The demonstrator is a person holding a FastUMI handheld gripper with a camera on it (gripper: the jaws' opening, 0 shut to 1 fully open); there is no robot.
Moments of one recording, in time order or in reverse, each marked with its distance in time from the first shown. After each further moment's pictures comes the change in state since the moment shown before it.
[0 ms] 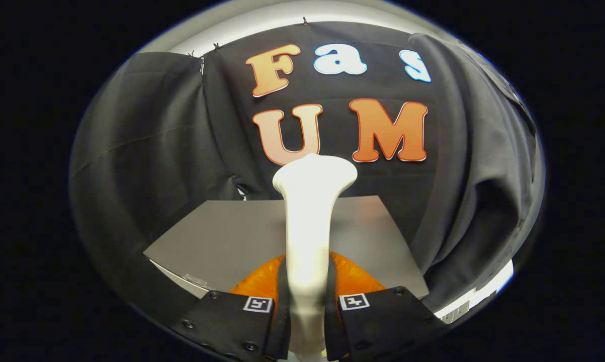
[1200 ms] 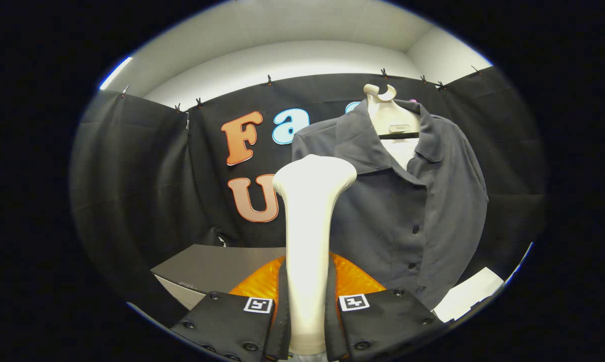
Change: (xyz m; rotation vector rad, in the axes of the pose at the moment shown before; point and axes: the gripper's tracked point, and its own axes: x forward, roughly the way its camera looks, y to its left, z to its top) arm -0.189 -0.167 0.090 0.037 -0.312 -0.105
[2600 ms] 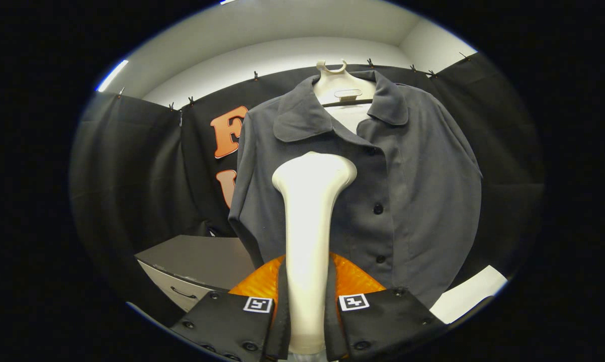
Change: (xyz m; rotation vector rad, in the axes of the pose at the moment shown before) arm 0.025 -0.094 -0.073 0.020 0.007 0.036
